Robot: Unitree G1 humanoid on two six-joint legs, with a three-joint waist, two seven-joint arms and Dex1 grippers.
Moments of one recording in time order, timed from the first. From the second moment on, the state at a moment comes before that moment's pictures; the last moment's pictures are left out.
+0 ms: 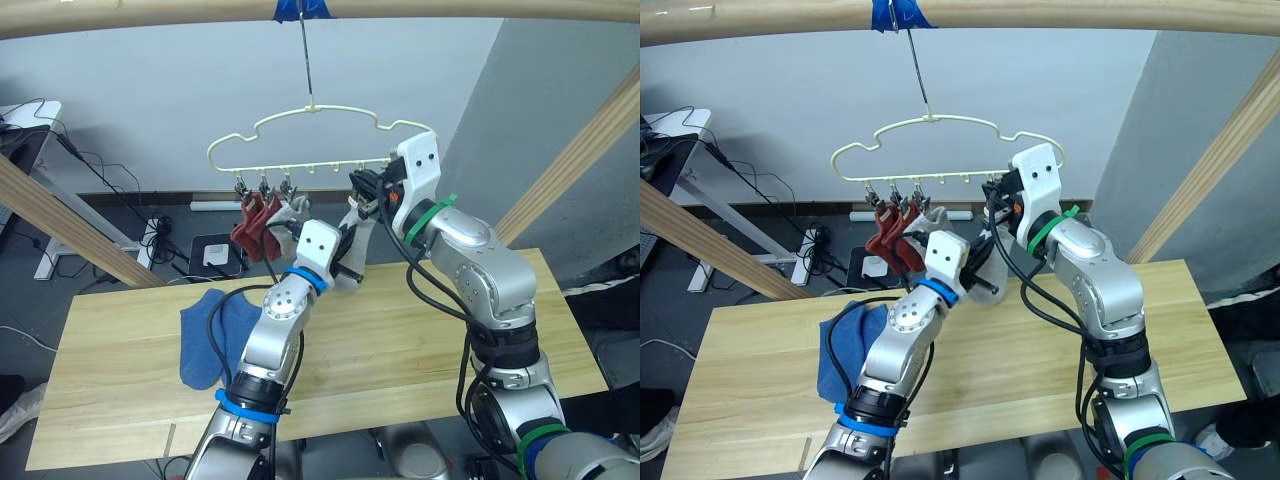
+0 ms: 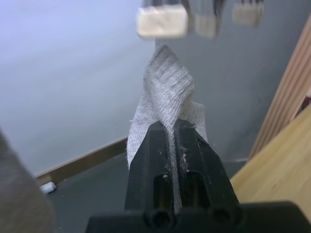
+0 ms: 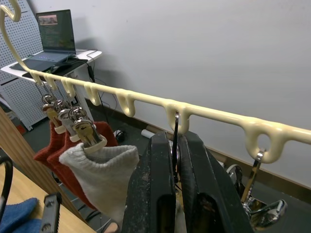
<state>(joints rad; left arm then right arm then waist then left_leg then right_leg) -0.39 0.00 -0.14 0.02 -0.08 0.17 -0.29 -0.70 -0.13 0.06 -0.25 0.26 0.78 0.33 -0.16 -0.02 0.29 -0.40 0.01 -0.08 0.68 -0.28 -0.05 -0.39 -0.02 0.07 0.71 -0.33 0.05</state>
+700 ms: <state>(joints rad) -0.39 -0.03 -0.12 -0.07 -0.18 0.28 -0.29 -0.69 -0.13 0.08 -0.25 0.26 0.77 0.32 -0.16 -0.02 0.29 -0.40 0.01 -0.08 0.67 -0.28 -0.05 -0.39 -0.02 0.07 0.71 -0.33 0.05</state>
